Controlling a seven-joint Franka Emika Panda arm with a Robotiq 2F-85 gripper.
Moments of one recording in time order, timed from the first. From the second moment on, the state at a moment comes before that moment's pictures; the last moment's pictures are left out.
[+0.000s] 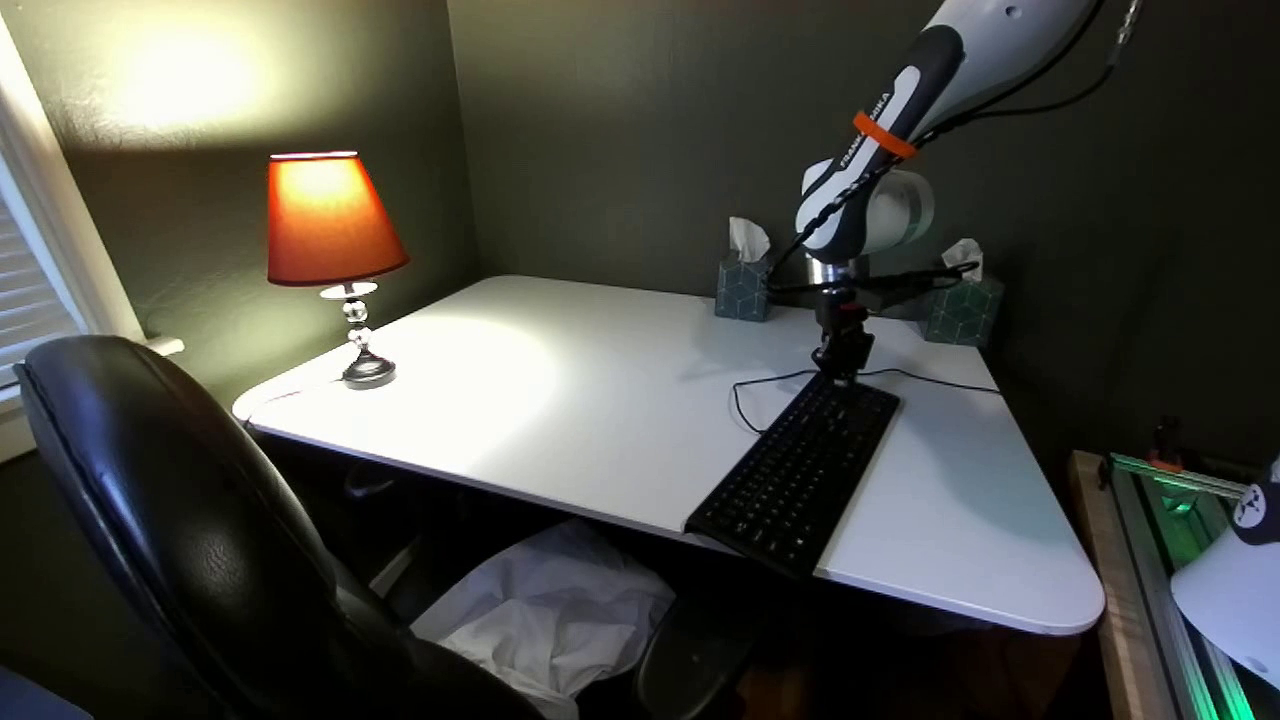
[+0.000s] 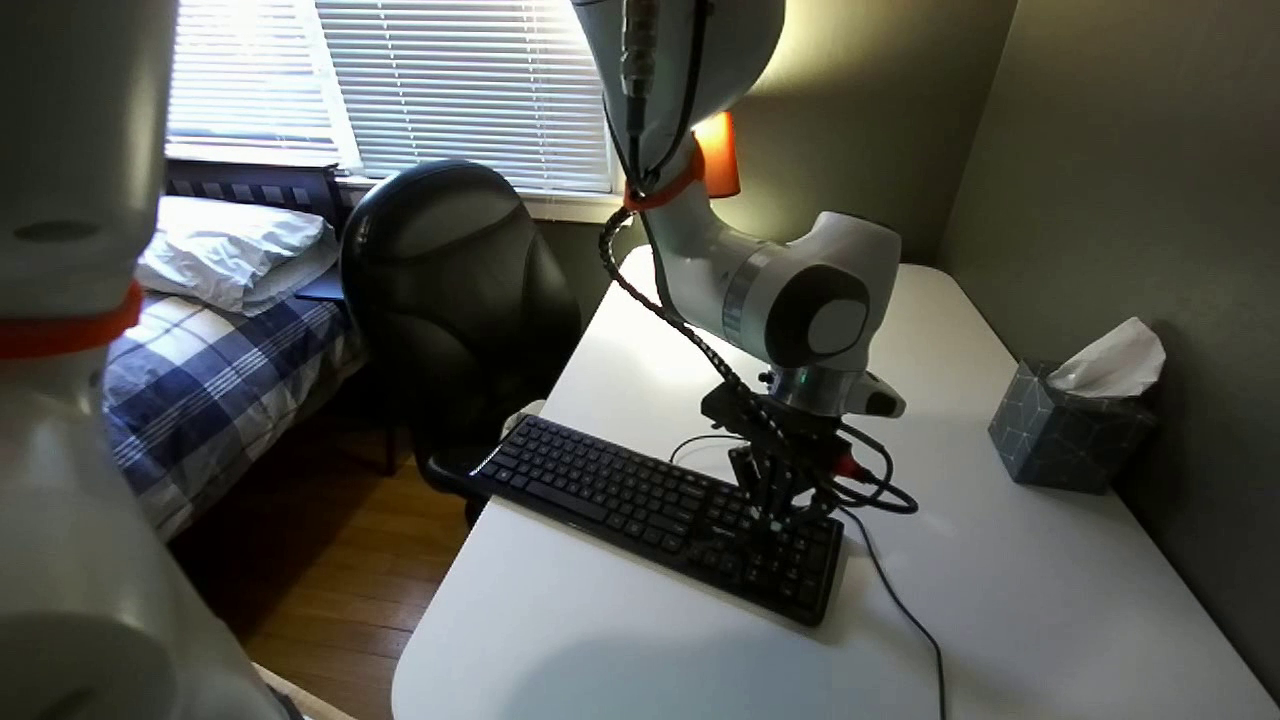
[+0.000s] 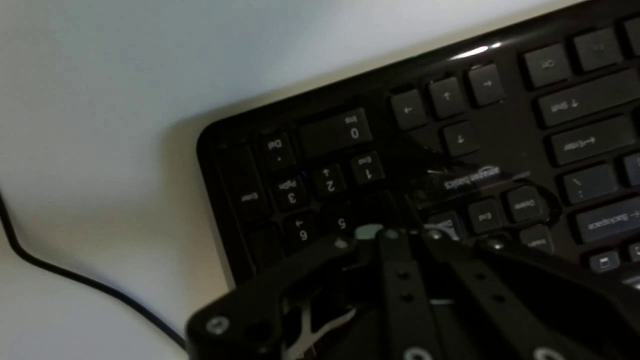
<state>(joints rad) -0.29 0.42 -0.21 -2.25 0.05 2.43 -0.18</state>
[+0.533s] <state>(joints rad) -0.30 0.38 -0.21 -2.27 0.05 2.43 -0.20</state>
